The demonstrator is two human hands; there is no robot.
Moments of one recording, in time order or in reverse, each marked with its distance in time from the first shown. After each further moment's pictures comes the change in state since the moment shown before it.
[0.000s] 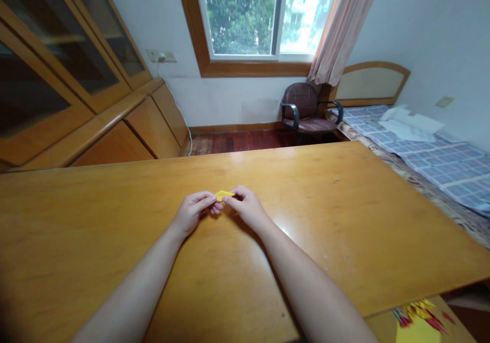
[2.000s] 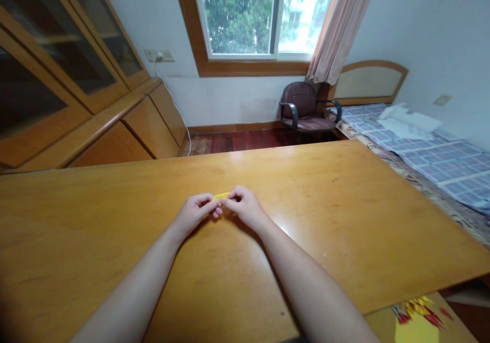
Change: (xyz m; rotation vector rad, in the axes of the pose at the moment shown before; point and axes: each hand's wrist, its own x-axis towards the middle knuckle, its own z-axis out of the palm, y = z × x) left_hand -0.004 0.004 0.004 0.193 -0.048 0.010; right_hand -0.001 -0.003 0.000 -0.061 0.002 -0.033
